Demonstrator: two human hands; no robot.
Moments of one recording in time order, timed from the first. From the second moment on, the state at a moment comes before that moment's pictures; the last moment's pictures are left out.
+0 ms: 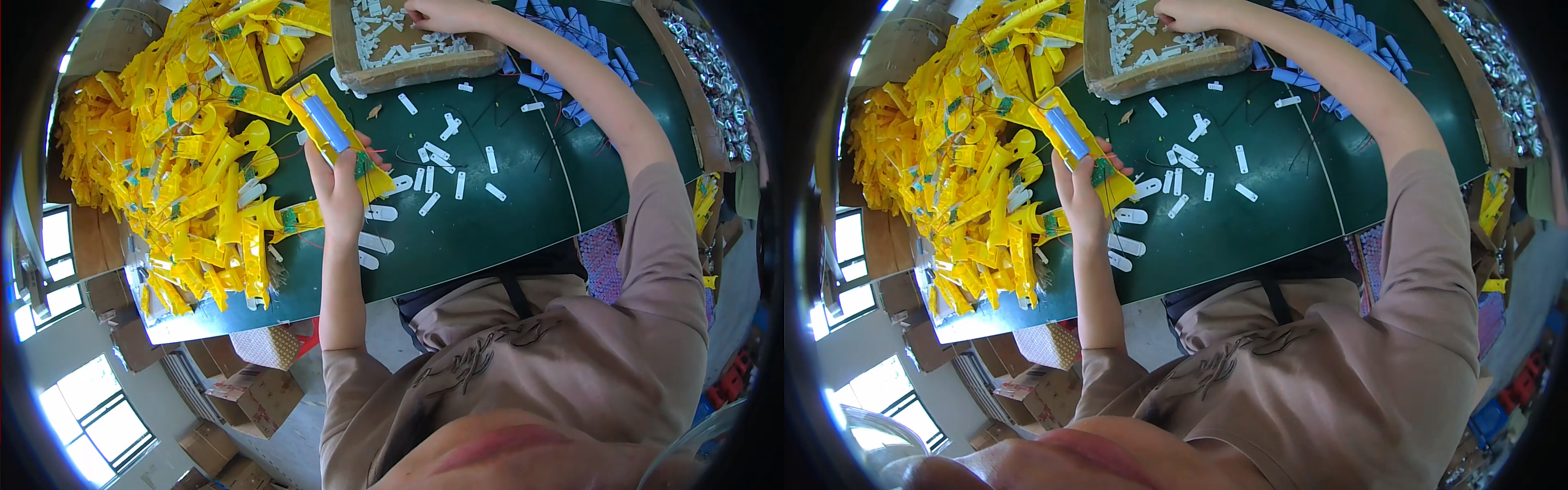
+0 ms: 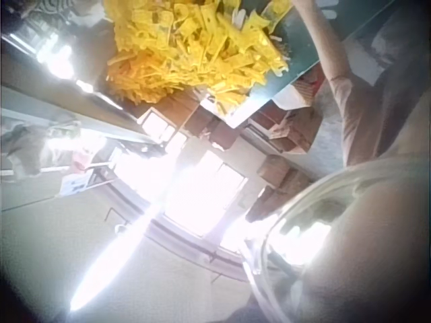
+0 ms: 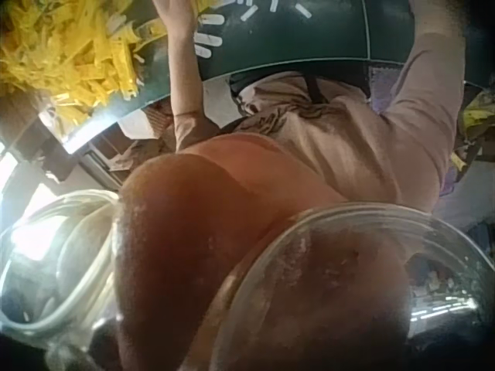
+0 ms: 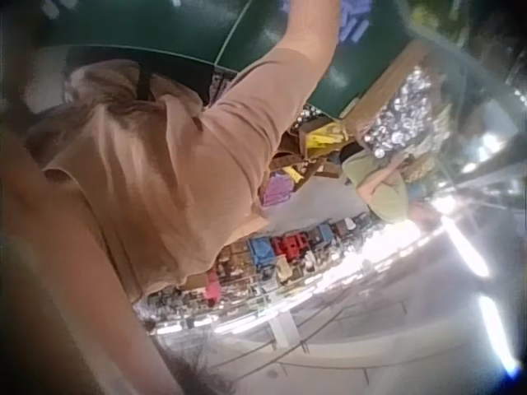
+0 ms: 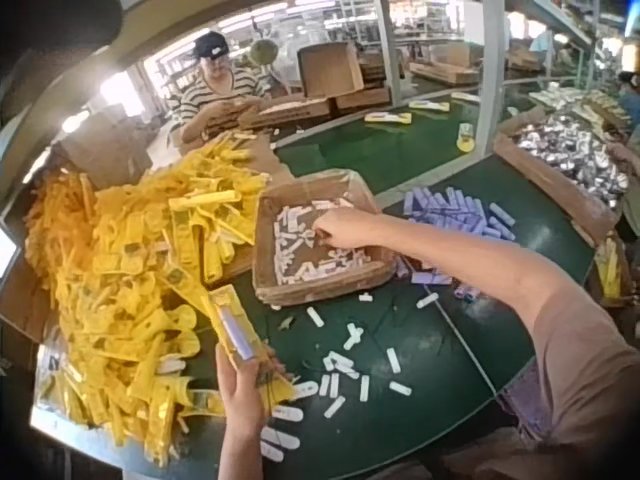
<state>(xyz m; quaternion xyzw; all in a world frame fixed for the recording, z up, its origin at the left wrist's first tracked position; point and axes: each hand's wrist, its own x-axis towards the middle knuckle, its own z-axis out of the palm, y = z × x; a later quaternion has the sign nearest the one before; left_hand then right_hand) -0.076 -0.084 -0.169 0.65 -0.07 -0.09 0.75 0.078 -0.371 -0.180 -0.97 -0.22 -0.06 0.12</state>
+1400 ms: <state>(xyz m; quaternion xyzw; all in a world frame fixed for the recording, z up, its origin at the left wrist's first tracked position) -0.115 -0.090 -0.181 0.71 -0.31 -0.04 0.64 -0.096 -0.264 -0.127 -0.74 -0.21 -0.22 0.60</state>
